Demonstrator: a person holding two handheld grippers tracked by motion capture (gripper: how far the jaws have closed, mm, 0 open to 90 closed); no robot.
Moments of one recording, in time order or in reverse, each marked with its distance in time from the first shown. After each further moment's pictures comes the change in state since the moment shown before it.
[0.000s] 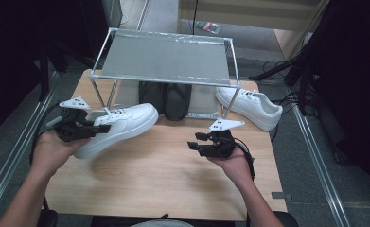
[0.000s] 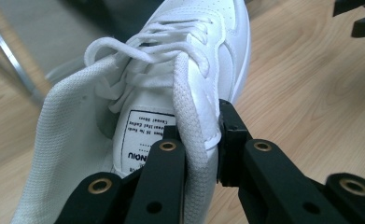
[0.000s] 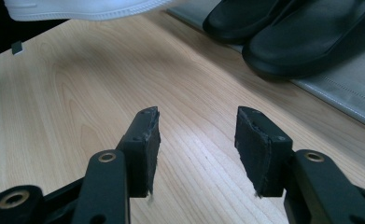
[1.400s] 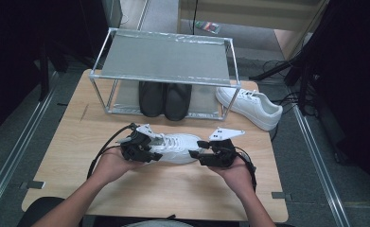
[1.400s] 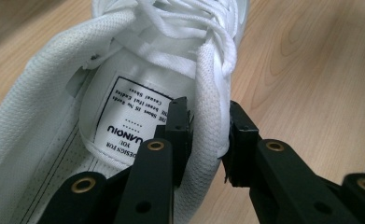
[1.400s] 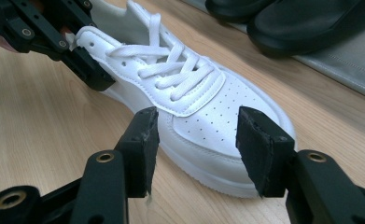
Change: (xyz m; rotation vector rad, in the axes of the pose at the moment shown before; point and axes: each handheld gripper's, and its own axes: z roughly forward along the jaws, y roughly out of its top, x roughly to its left) left arm -0.079 -0.003 0.128 0.204 -0.203 0.148; right arm 0.015 -0.018 -0.005 0.036 -0.039 -0.006
